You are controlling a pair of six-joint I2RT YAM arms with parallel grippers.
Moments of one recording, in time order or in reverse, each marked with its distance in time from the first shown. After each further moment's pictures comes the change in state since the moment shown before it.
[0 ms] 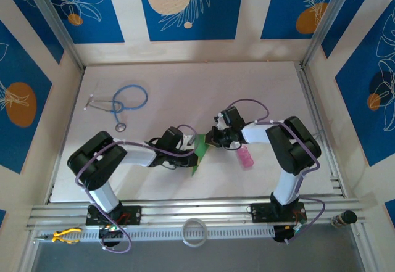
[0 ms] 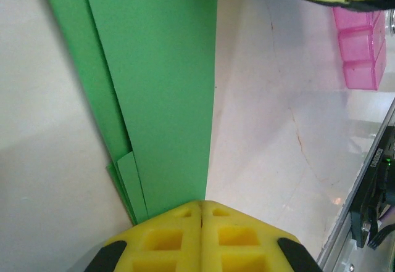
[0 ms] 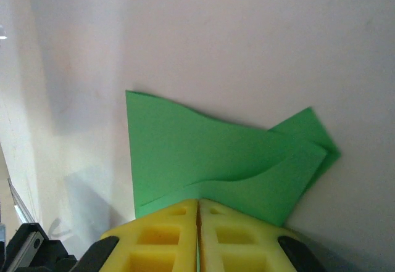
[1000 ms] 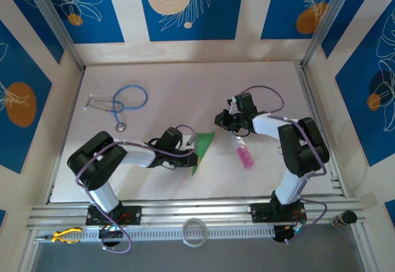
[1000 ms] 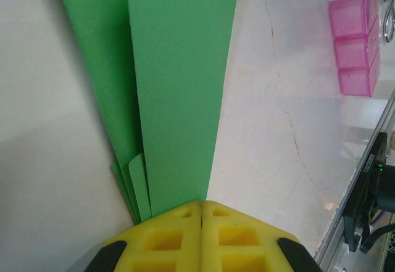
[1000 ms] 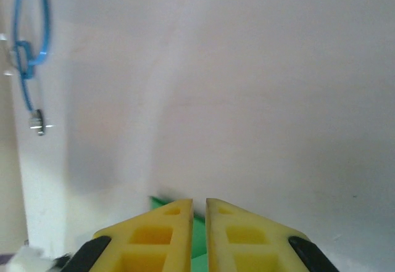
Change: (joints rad) left arm 0.000 0.000 -0.015 0.036 0.004 -0.034; right arm -0.133 -0.085 0.090 -0.030 0.039 -0.021
